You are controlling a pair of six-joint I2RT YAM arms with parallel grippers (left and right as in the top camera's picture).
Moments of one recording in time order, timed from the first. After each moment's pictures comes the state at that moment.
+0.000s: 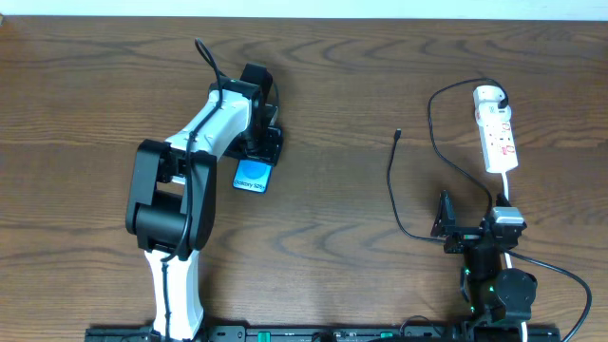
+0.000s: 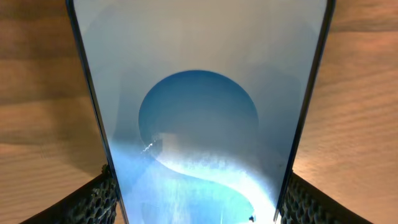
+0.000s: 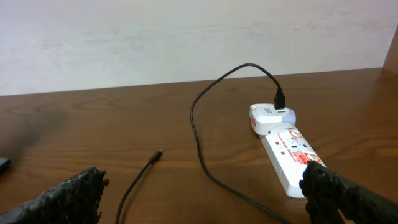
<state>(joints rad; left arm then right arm) -0.27 2.14 1.55 -0.98 0.08 -0.02 -0.03 0.01 0.01 -0.07 -0.03 0.09</state>
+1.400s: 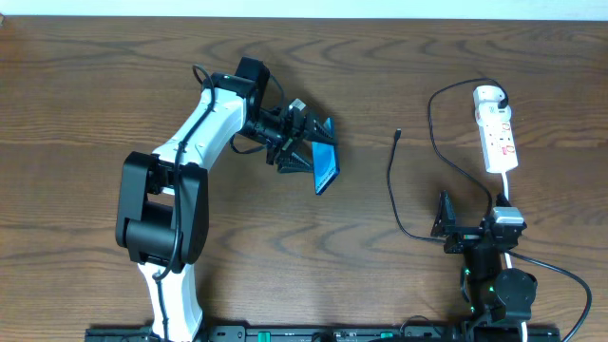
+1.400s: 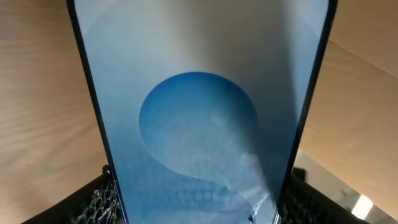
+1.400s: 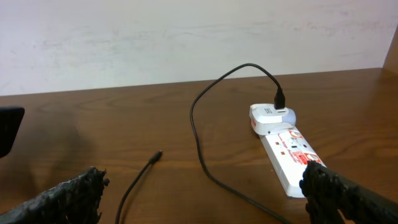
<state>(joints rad) -0.27 2.06 1.55 -1.03 1.11 -0.52 -0.03 0.01 0.01 -0.07 -0.03 0.09</state>
